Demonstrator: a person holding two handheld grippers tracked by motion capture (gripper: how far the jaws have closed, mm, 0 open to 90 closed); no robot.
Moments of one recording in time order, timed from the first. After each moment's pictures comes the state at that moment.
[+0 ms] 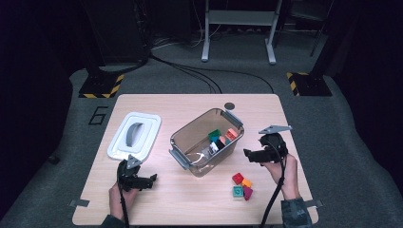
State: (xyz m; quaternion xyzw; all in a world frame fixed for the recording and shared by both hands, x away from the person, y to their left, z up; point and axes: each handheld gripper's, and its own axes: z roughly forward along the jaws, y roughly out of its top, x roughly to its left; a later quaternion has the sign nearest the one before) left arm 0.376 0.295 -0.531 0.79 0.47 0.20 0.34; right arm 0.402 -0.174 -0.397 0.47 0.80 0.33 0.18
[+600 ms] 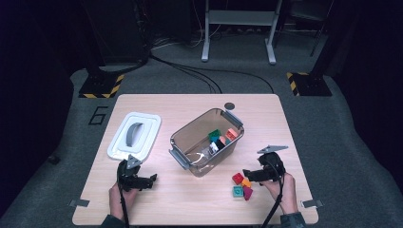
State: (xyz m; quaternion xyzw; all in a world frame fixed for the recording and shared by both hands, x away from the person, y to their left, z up) left arm 0.376 0.295 -0.531 0.79 0.47 0.20 0.33; right arm 0.379 -0.179 -0.458 0.49 0.81 0.31 0.12
